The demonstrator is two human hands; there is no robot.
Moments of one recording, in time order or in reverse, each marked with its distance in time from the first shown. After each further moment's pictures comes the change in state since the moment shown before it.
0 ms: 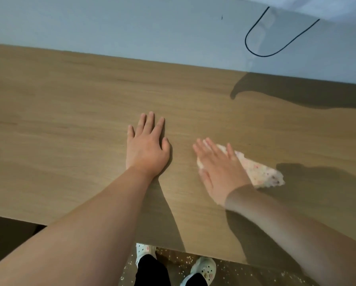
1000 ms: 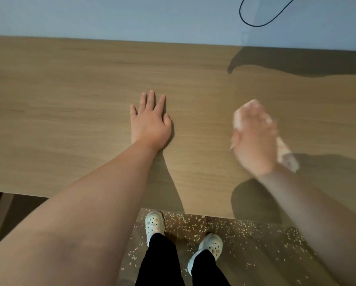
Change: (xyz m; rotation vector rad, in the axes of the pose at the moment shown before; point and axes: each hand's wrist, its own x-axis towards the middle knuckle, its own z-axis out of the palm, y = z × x) left_hand 0.001 0.001 0.001 0.018 -0.017 0.013; right_hand -0.013 0.039 0.020 -0.019 0.340 0.494
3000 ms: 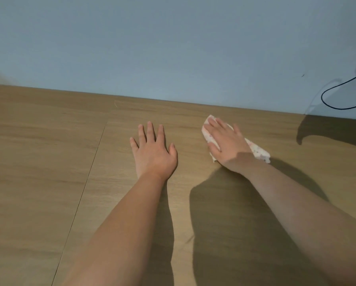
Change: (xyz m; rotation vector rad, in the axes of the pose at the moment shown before) left_hand 0.115 -0.160 -0.057 0.046 -0.037 -0.098; right_hand 0.175 -0.215 0.005 -0.007 -0.198 -0.386
